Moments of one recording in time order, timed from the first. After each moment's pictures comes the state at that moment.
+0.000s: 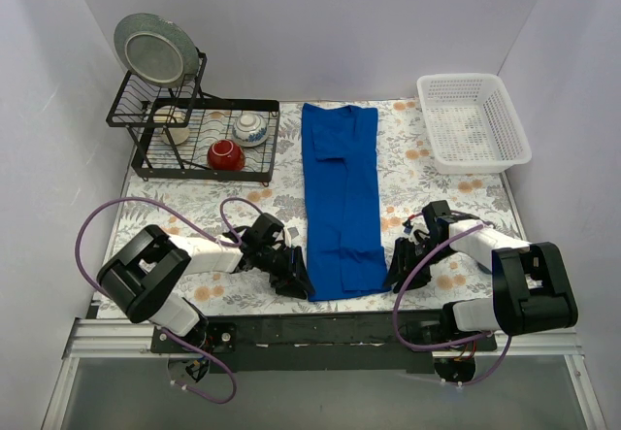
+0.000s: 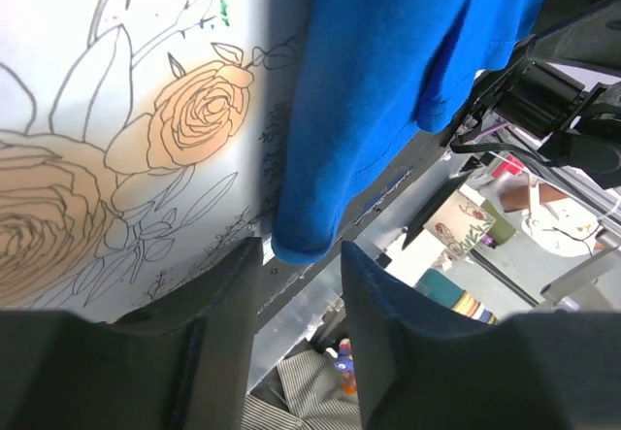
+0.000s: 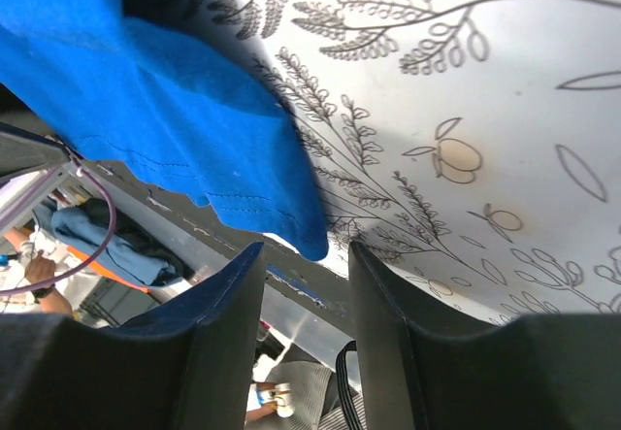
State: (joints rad) left arm -0.74 1.50 0.50 -0.03 0.67 -0.99; right arm 0.19 1.35 0.52 -0.72 -0.63 0.32
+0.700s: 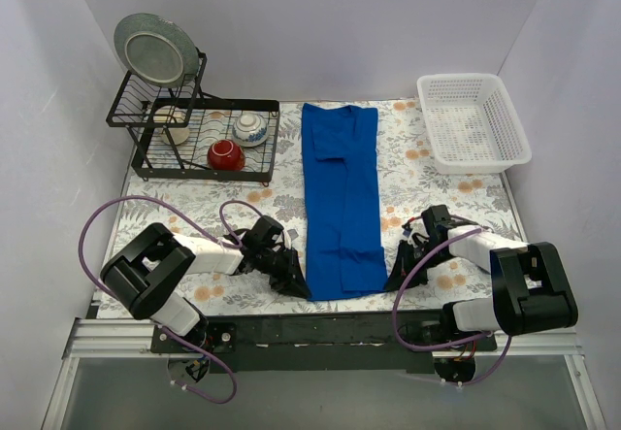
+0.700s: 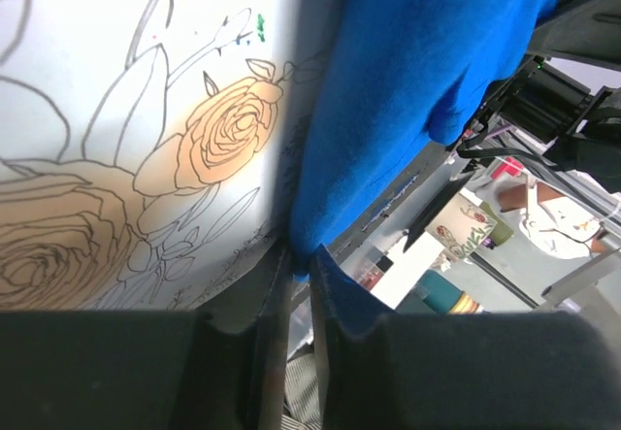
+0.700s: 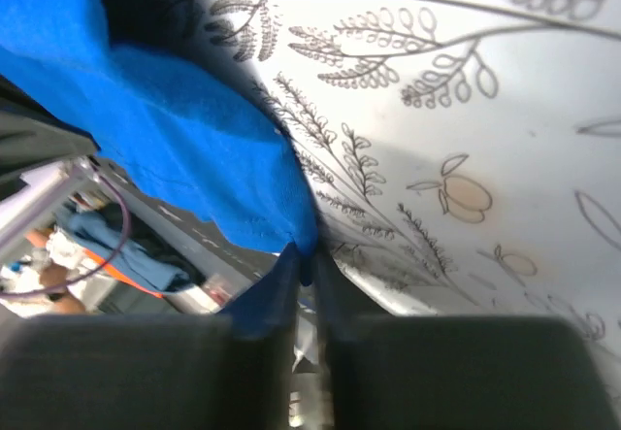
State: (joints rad) left arm -0.74 1.52 0.47 0.04 0.68 -1.00; right arm 0.19 1.35 0.47 -0.63 -0.67 0.36
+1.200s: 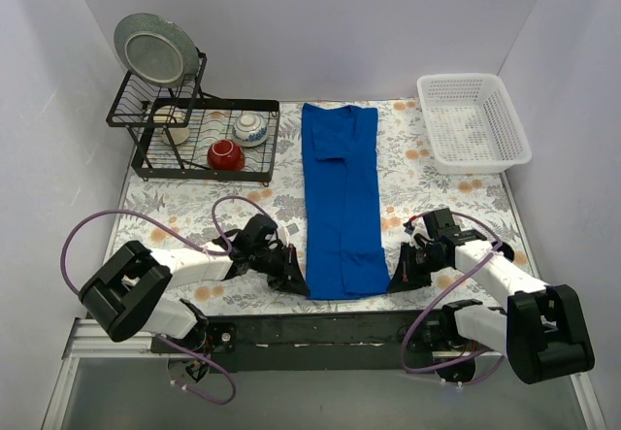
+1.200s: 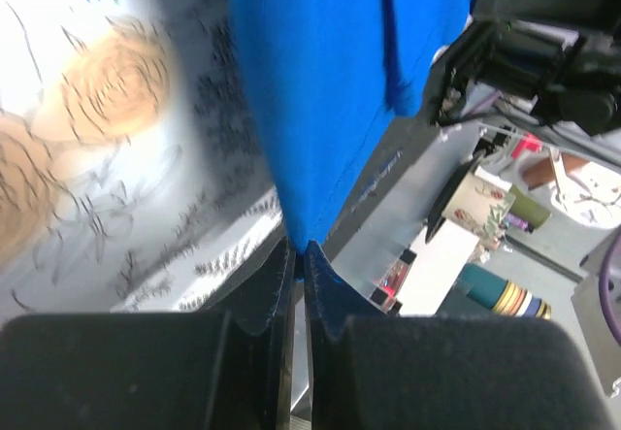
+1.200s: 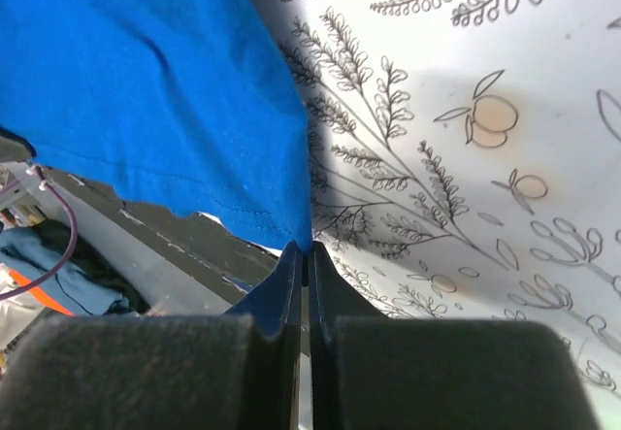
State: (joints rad) left arm -0.74 1.39 0.45 0.03 0.68 -0.91; right arm 0.24 1.13 0.42 -0.66 -0.59 0.35
